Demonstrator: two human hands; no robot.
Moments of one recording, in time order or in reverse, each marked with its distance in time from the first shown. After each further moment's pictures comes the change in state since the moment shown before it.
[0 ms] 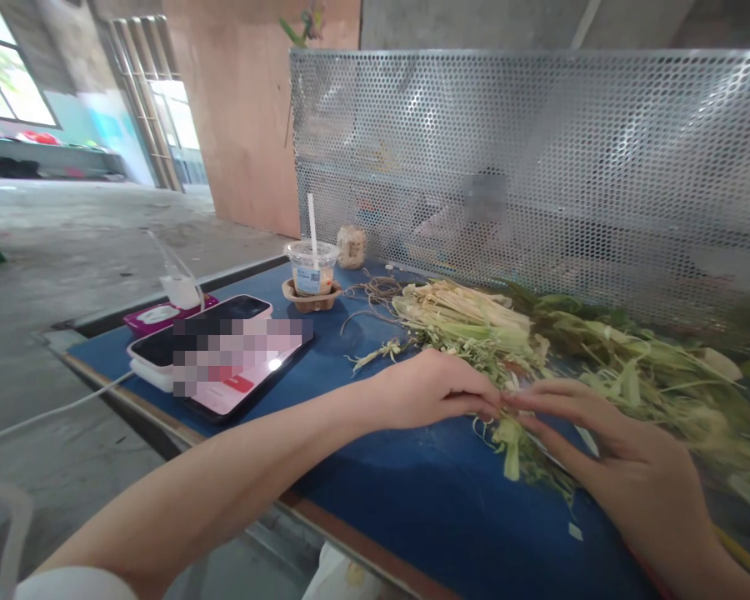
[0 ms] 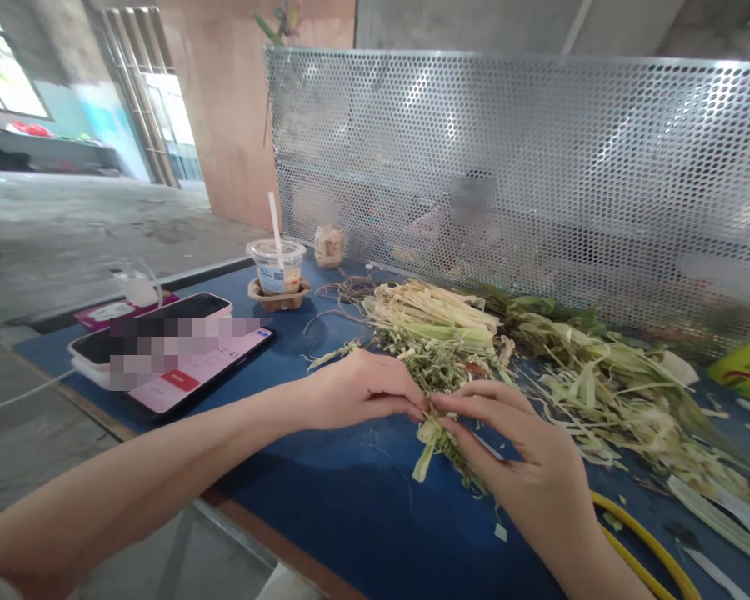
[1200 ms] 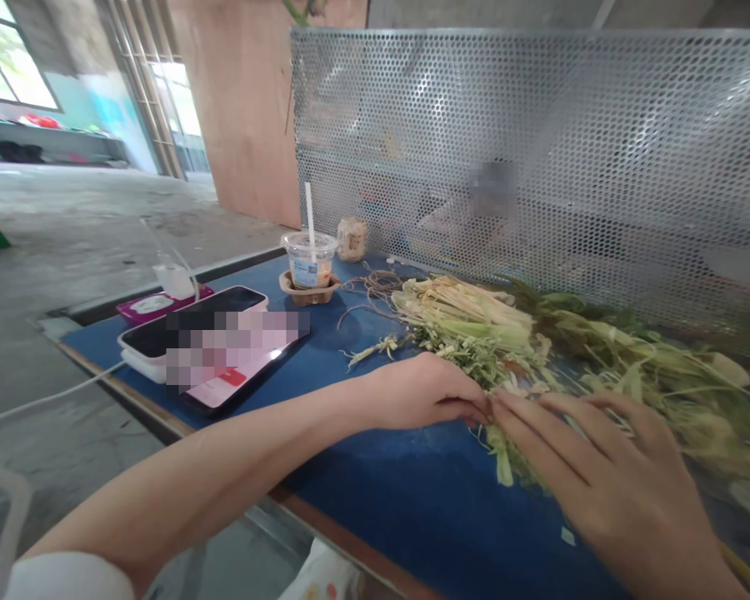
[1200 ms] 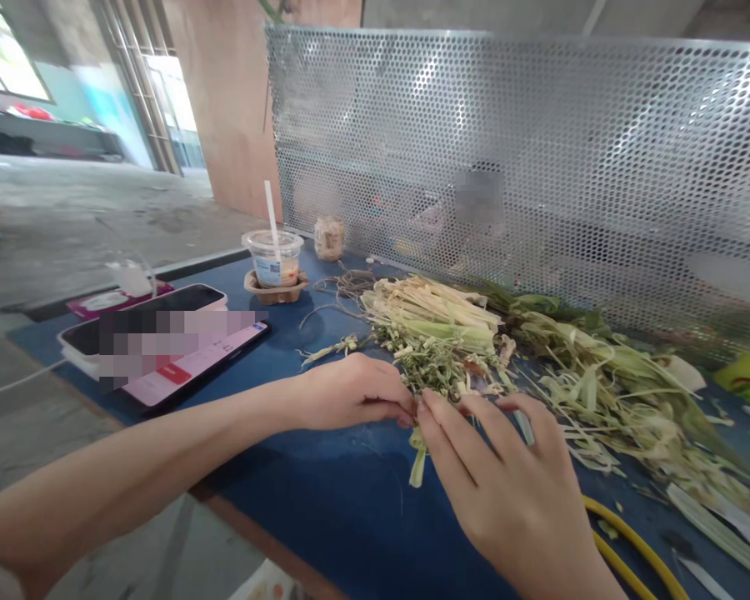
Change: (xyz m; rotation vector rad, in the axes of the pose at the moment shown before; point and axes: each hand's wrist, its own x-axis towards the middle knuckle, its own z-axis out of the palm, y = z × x) left_hand 0.003 -0.002 0.002 0.049 -0.061 -0.030; right_hand 0.003 -0.009 -0.010 -0.551 -0.121 -0.595
